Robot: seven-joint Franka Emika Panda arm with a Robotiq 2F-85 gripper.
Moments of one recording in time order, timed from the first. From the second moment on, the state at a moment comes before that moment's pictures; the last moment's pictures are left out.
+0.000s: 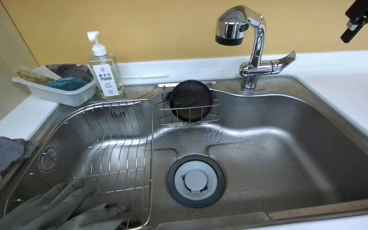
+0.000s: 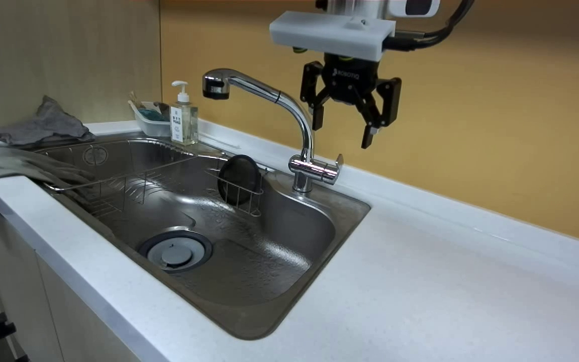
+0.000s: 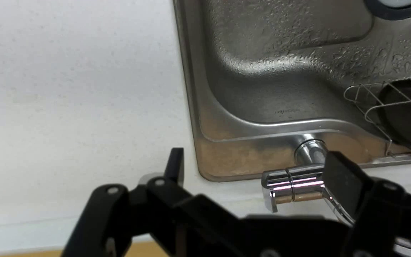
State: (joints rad) arm -0.04 -0.15 -0.05 -2.32 0.05 2.49 -0.04
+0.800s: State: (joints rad) arm 0.00 0.09 -0.01 -2.32 0.08 2.96 -0.04
